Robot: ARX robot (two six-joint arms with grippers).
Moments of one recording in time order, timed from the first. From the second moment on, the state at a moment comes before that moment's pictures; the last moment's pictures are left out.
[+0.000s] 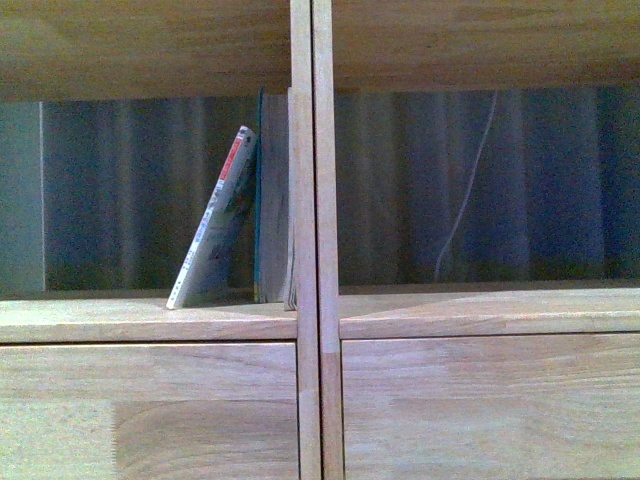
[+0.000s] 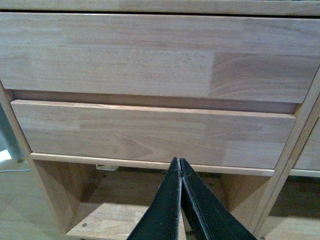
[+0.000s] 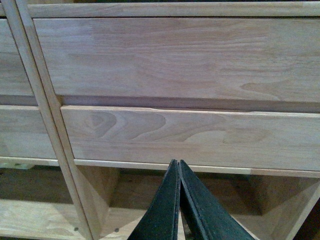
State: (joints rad) left arm 0.00 0.13 0.01 0.11 0.00 0.00; right arm 0.00 0.01 0.01 0.00 0.00 0.00
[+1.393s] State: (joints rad) left arm 0.00 0.01 0.01 0.00 0.00 0.00; right arm 0.00 0.01 0.01 0.00 0.00 0.00
